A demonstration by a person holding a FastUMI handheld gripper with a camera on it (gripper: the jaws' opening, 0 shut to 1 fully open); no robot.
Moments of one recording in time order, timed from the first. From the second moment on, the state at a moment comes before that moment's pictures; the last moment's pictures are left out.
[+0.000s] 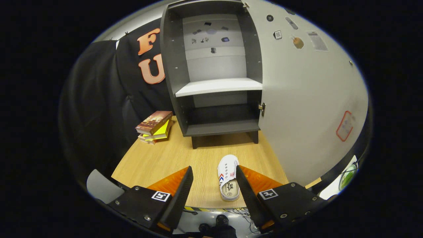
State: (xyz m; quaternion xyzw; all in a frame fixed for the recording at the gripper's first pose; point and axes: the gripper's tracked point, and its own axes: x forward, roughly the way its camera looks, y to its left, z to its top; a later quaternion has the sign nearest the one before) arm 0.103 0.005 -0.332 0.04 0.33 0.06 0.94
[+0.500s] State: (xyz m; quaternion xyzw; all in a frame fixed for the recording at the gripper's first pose) arm 0.118 0.020 -0.472 0.02 0.43 0.08 0.90
